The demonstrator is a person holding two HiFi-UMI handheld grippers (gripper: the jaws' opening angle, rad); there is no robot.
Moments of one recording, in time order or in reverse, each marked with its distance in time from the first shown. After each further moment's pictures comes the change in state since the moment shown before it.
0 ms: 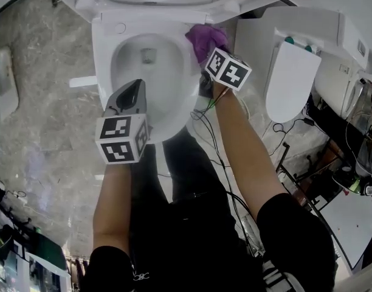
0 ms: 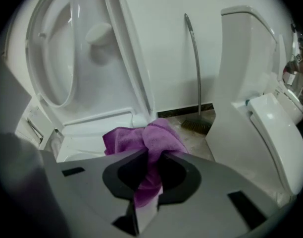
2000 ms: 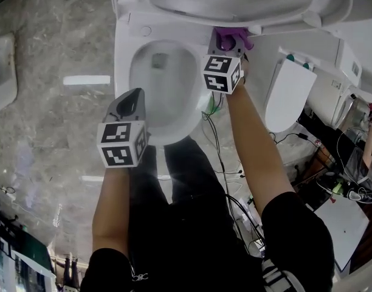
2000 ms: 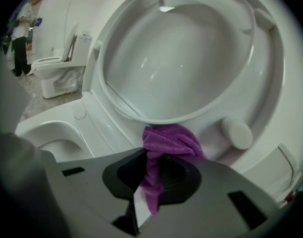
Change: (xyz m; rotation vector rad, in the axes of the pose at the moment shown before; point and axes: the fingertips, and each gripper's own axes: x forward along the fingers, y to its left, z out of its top) left arm -0.036 0.058 -0.008 -0.077 0.000 0.009; right arm -0.012 0.121 0.085 -0.913 -0.243 -0.064
